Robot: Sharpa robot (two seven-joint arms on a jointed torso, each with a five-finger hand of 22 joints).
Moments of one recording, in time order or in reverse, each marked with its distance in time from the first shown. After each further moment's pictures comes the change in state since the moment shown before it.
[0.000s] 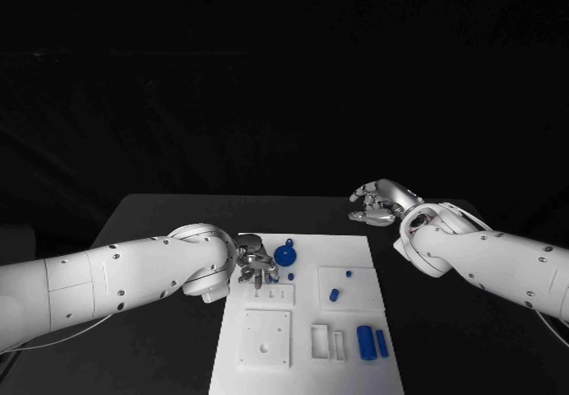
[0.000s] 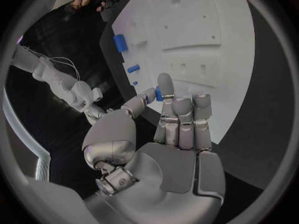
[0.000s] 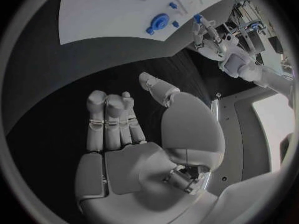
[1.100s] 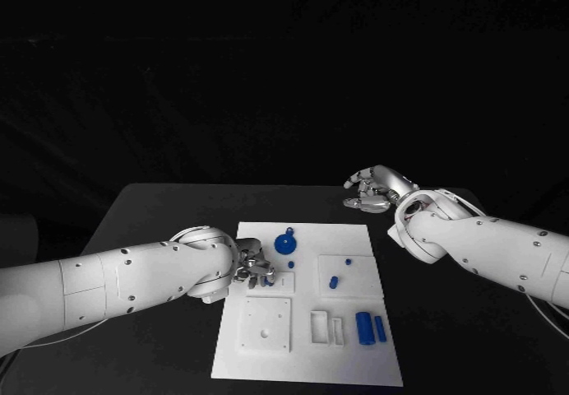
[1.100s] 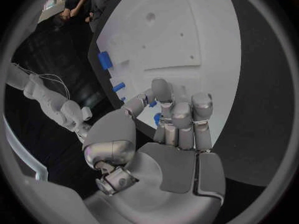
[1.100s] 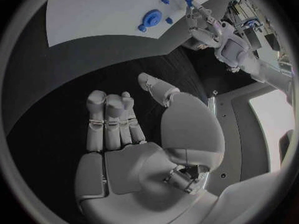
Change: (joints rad) left arm -0.062 0.031 -0.007 -0.036 -0.097 0.007 -0.037; left_hand -0.008 0.008 -0.002 -0.002 0.007 0.011 -0.010 -0.027 0.075 0.019 -0.017 0.191 0.094 0.042 -0.007 0.148 0.048 0.008 0.094 -0.037 0.110 0.019; right arm 0.000 0.015 0.000 0.002 0.024 -0.001 0.024; right_hand 0.004 0.004 -0.008 0.003 0.055 -0.001 0.005 0.003 0.001 0.000 0.000 0.012 -0.016 0.000 0.000 0.000 -0.002 0.000 0.000 0.000 -0.004 0.001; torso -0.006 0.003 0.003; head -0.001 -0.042
